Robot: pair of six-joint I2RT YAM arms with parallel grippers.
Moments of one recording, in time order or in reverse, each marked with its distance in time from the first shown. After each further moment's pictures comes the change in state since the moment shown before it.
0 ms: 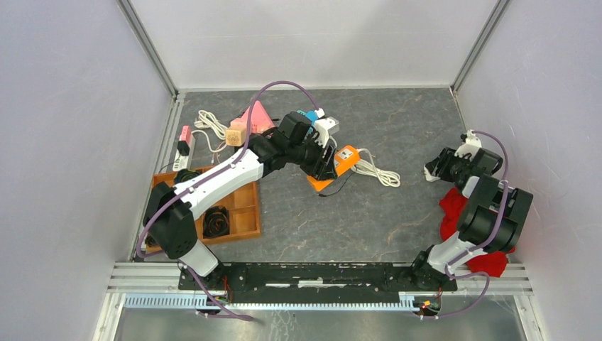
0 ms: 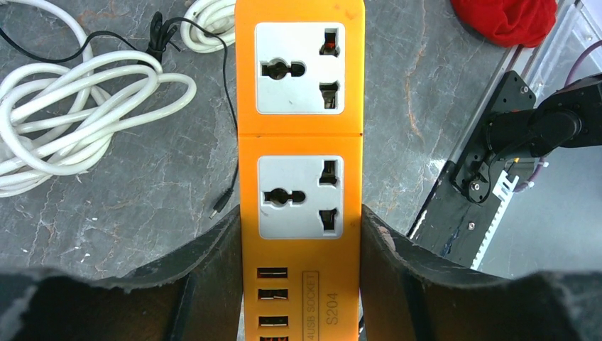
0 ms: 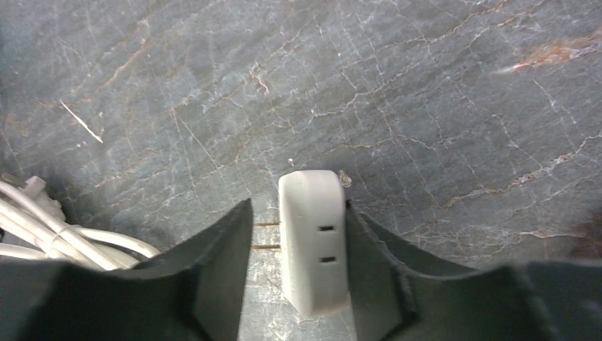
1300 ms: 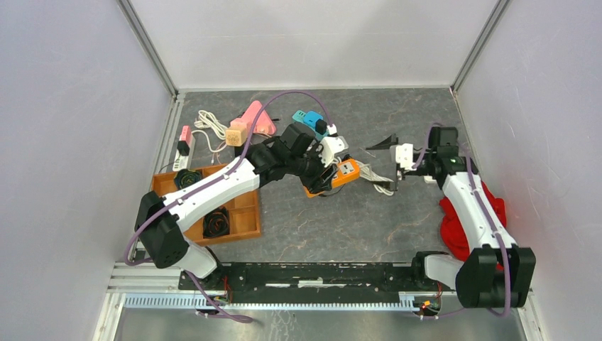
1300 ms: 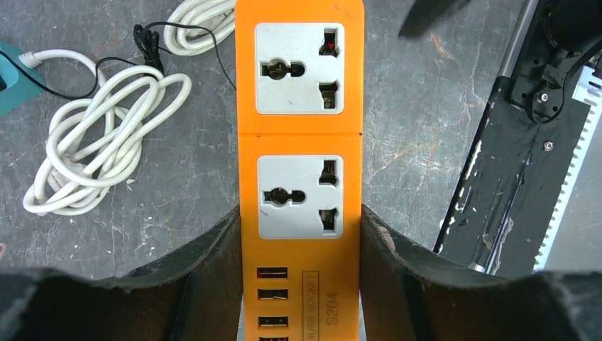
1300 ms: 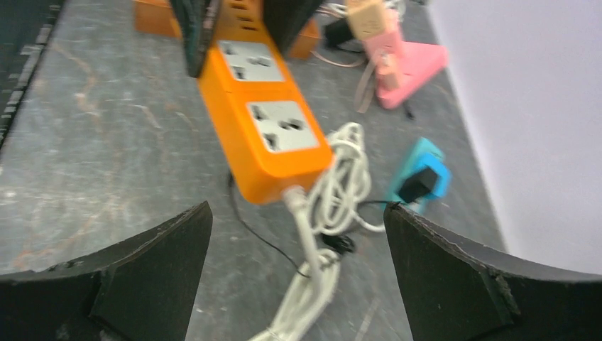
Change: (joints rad) left arm -0.100 -0.082 -0.018 -0.113 -0.079 0.322; right arm 0.555 -0.433 0.254 -0.894 -0.708 -1.307
